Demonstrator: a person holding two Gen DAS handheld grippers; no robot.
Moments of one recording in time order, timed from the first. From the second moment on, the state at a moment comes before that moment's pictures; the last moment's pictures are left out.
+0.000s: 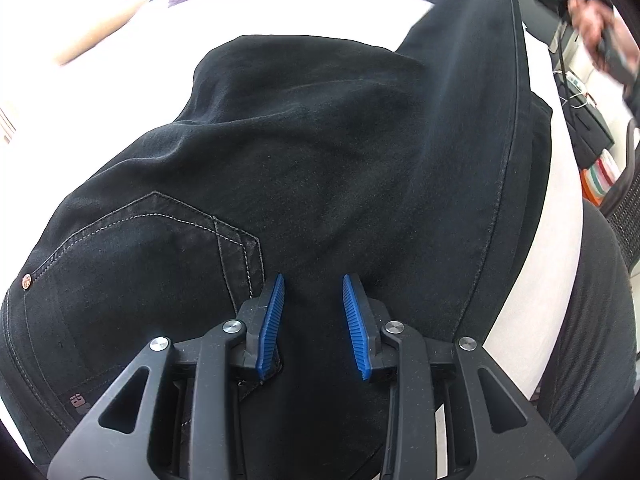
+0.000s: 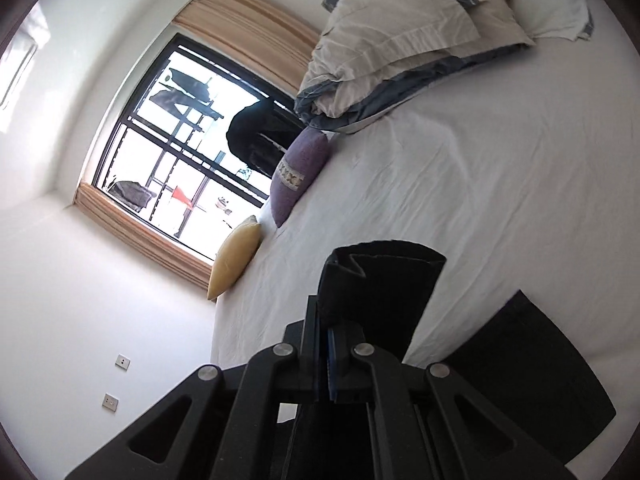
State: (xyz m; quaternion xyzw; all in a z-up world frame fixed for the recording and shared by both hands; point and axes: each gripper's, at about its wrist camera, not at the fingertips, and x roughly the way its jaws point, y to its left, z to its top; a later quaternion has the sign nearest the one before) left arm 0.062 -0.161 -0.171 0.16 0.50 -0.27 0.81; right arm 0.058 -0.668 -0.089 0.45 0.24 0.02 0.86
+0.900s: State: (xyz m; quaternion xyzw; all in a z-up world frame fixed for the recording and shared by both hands) left arm 0.054 -0.181 -0.165 0.20 0.51 -0.29 0.79; right arm -0.059 -0.714 -0.241 0.58 0.30 -0.15 0.75
